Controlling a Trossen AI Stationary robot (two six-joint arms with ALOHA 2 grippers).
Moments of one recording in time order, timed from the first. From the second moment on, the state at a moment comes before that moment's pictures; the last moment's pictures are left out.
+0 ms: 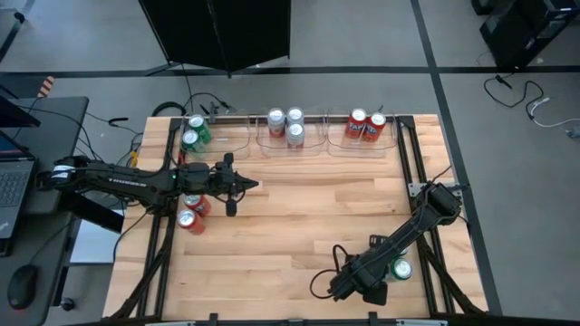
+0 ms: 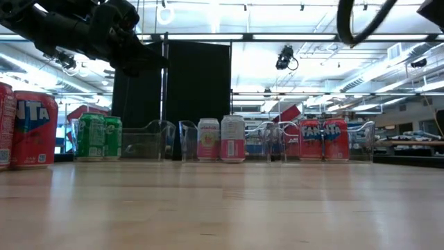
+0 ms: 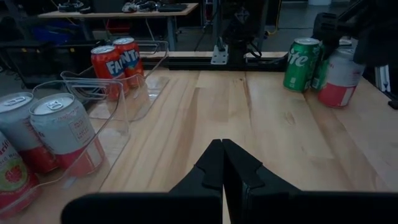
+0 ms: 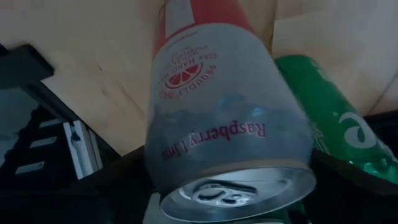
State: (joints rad) left arm 0.03 0.94 0.37 0.36 -0.11 0.00; right arm 0.67 2.03 1.61 -1.57 -0.35 0.83
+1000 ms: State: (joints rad) left arm 0.03 0.94 0.37 0.38 -0.14 -0.03; right arm 0.05 2.04 1.93 -1.51 0.21 0.20
